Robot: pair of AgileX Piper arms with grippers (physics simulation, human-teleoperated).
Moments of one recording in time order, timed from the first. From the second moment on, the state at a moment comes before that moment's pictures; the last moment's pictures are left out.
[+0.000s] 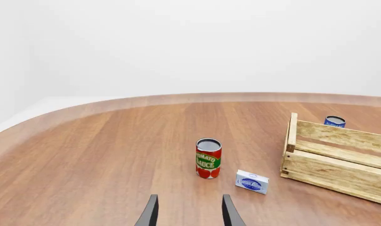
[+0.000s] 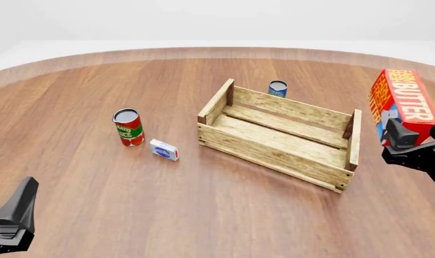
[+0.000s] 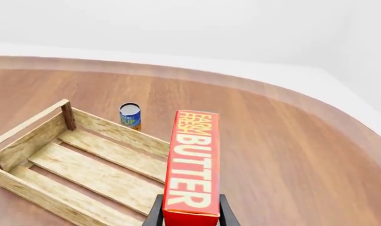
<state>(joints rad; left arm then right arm) 0.00 0.00 0.00 0.00 0.00 -0.09 0.85 -0.30 -0.35 -0.12</state>
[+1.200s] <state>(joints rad) 0.00 0.00 0.00 0.00 0.00 0.13 1.15 -0.50 -0.40 -0.16</state>
